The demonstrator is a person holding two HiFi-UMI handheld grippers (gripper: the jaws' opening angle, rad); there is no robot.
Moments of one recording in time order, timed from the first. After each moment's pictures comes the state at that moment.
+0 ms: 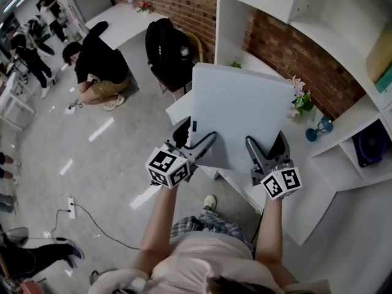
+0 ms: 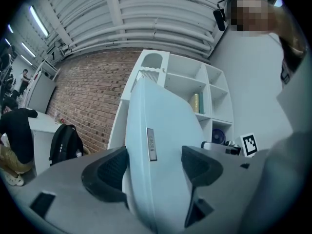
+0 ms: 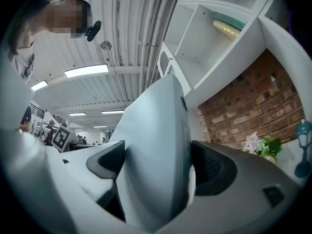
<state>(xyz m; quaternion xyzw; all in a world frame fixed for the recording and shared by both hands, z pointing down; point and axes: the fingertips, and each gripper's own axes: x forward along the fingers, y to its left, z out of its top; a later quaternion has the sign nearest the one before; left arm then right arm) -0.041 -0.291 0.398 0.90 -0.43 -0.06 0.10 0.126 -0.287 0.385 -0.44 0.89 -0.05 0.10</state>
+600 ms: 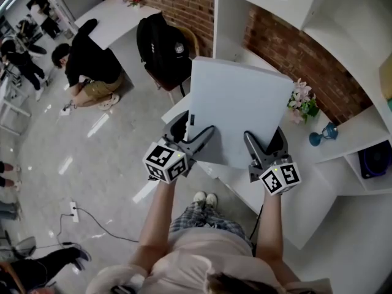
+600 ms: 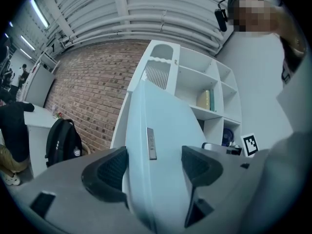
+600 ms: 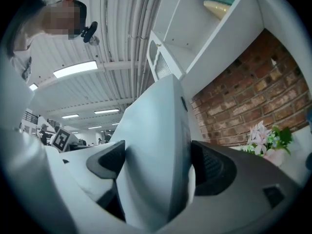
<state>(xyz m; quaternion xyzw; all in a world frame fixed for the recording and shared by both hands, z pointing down) -0.059 -0.397 0.412 0.90 -0.42 -0.05 0.12 0.109 -0.387 0.403 -0.46 0.88 -0.09 0.10</state>
